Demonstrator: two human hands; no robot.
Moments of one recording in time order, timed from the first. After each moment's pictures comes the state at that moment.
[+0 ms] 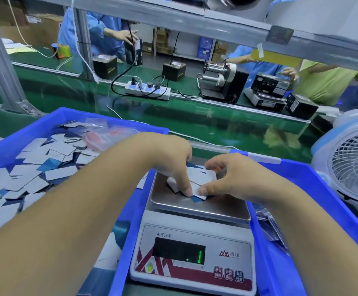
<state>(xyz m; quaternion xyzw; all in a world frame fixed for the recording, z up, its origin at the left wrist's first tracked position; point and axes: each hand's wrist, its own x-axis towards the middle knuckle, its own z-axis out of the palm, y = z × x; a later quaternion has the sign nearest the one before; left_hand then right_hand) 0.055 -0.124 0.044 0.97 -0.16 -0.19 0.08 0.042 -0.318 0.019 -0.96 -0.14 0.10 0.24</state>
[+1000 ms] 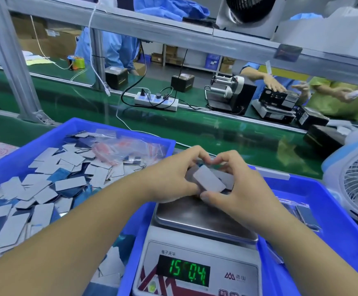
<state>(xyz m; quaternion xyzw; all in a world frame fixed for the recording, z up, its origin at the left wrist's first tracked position) 0.037 -0.113 0.012 0.86 -0.20 -0.07 0.46 0.020 -0.306 0.020 -0.92 -0.22 -0.07 0.33</state>
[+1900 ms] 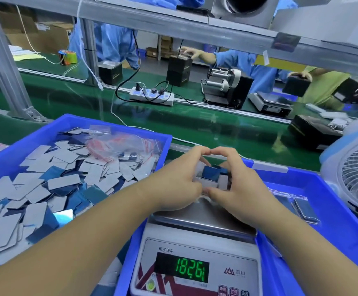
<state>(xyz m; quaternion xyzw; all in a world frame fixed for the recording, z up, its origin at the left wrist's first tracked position) 0.028 -0.131 0.002 0.86 -0.20 -0.06 0.46 0.033 -0.314 -0.001 -0.92 -0.23 -0.07 0.32</state>
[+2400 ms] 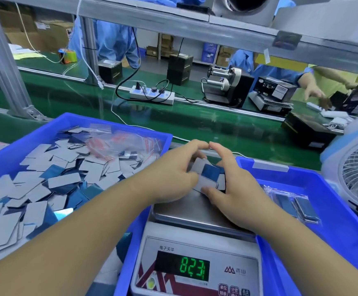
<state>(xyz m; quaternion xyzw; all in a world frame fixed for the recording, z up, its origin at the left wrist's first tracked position) 0.033 -0.122 0.004 0.86 -0.20 -0.01 0.48 0.031 -0.310 -0.006 -0.93 -0.23 -0.06 0.29</state>
